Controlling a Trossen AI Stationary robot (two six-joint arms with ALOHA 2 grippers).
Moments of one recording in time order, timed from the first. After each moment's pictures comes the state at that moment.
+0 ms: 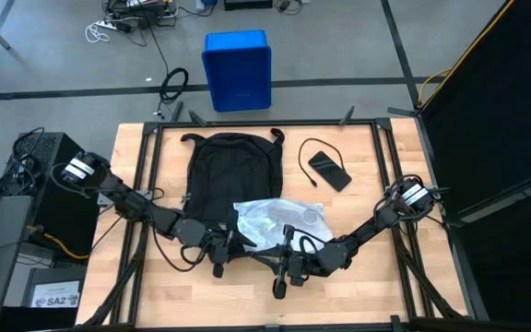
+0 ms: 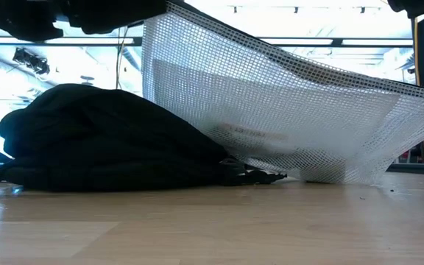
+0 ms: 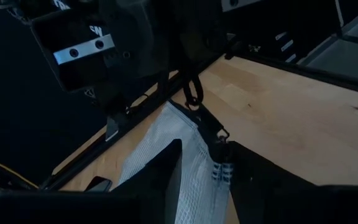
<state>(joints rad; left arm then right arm) -0.48 1.46 0.60 0.69 -0.29 0.55 0.57 2.00 1.06 1.21 0.70 -0.48</state>
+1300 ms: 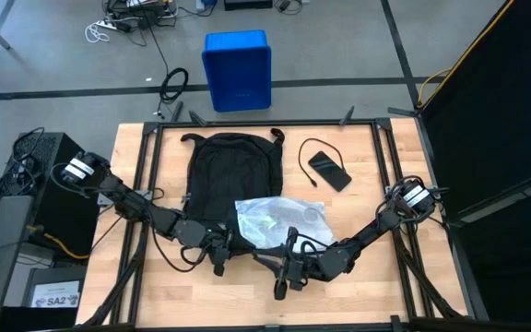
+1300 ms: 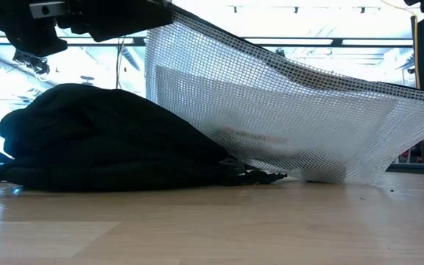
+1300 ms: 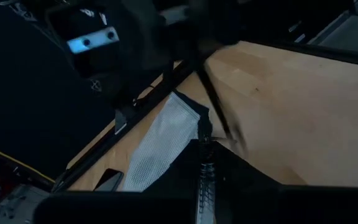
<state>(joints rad) -0.48 1.46 0.60 0.66 -0.34 0.60 0.61 2.00 1.06 1.12 0.81 -0.51</state>
